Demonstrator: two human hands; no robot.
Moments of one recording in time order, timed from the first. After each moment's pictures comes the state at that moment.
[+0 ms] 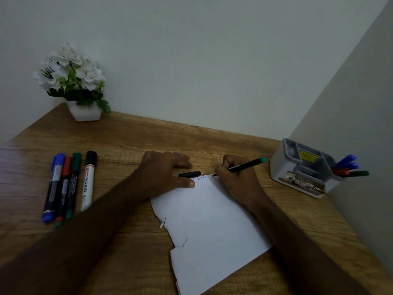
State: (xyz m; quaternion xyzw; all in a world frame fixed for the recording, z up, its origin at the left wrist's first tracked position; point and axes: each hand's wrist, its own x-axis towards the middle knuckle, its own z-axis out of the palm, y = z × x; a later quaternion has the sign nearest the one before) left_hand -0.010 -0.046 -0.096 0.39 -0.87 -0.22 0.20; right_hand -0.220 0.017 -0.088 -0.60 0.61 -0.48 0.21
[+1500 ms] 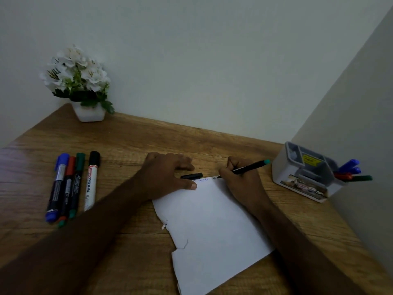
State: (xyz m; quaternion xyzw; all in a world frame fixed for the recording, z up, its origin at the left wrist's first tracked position) left_hand -0.010 -0.049 -0.098 0.40 -0.87 -0.22 0.20; right_hand -0.224 0.016 -0.089 -0.60 0.62 -0.48 0.18
